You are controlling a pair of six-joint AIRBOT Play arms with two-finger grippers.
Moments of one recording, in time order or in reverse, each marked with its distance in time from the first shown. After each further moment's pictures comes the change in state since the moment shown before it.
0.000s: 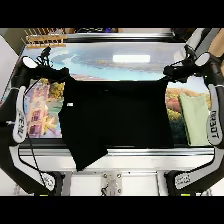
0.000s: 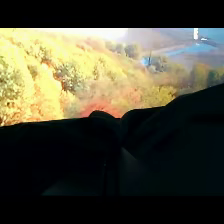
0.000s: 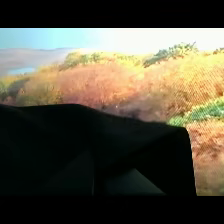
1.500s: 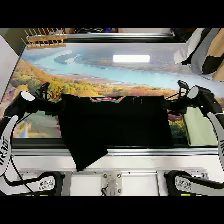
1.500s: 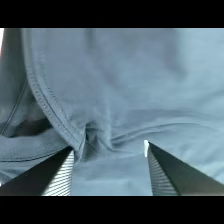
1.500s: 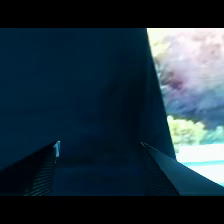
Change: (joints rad) left arm 0.096 0.404 -0.756 0.006 0.096 0.112; right arm 0.016 0.389 -0.698 -0.143 -0.060 0.039
